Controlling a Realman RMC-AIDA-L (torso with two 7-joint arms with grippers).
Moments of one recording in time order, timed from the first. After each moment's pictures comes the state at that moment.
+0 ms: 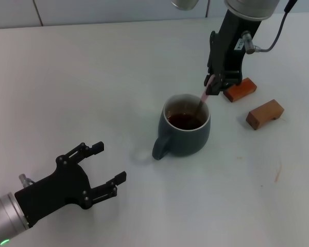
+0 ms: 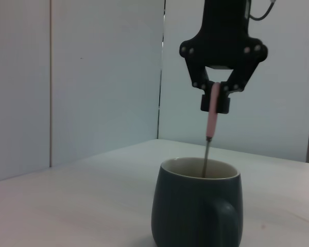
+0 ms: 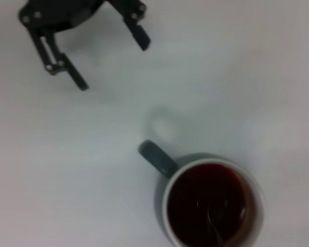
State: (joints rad) left arm -0.40 -2.07 -0.24 0.08 2.66 1.53 -0.50; right arm 1.27 2.07 -1.10 -0.92 -2.84 -1.87 1.97
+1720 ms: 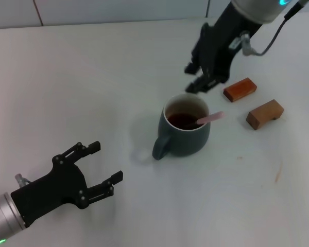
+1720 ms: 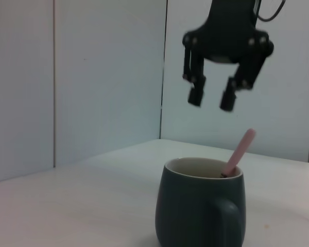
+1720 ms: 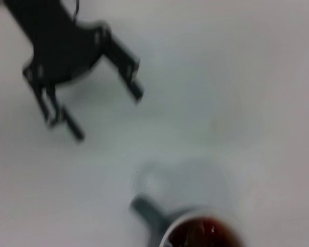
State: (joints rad) left arm -0.40 -2.06 -0.24 0.09 2.66 1.54 -0.51; right arm 1.05 2.08 -1.17 -1.27 -2.61 -1.85 2.06
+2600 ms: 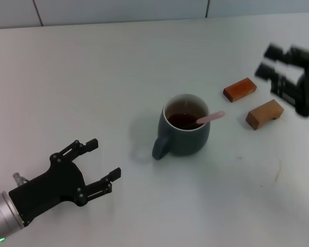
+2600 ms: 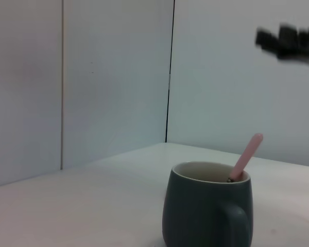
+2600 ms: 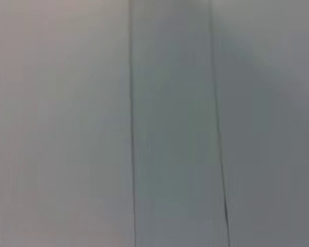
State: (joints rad) left arm -0.39 -2.06 -0.26 0.09 2.65 1.54 -0.51; right arm 0.25 2.06 -0.83 -0.66 -1.39 -1.72 1.04
